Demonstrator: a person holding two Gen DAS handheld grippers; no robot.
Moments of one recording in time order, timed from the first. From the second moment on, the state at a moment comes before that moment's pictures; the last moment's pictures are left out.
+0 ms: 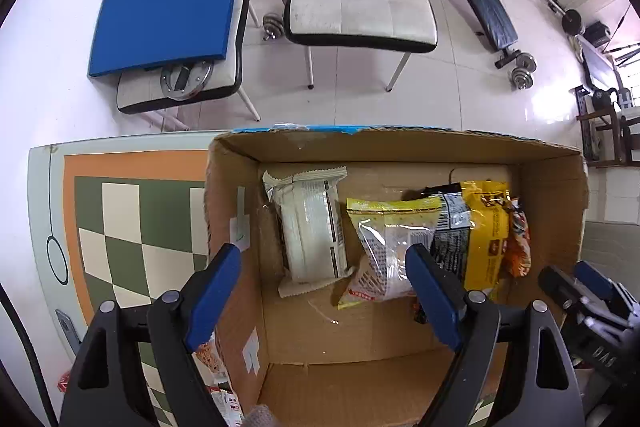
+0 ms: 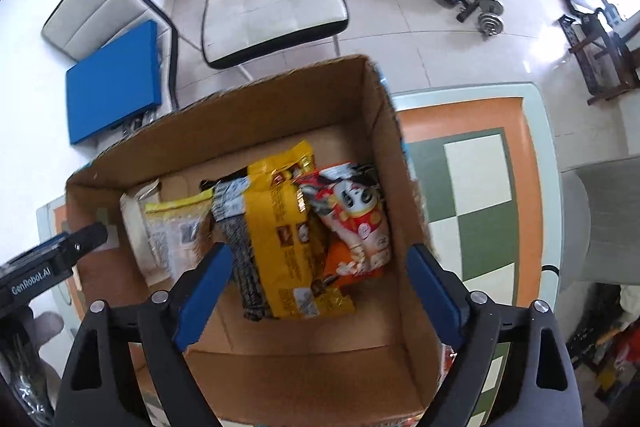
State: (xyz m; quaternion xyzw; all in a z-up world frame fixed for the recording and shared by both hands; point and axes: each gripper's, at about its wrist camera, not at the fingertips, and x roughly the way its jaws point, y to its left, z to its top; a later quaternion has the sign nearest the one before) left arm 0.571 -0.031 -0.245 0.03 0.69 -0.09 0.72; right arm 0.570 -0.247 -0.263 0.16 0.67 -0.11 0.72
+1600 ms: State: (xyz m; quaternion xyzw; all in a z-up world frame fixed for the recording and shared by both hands) left arm 0.197 0.093 -0.362 0.27 0.69 -0.12 0.66; right arm 0.311 -0.063 -0.341 0.14 0.76 0.04 0.64
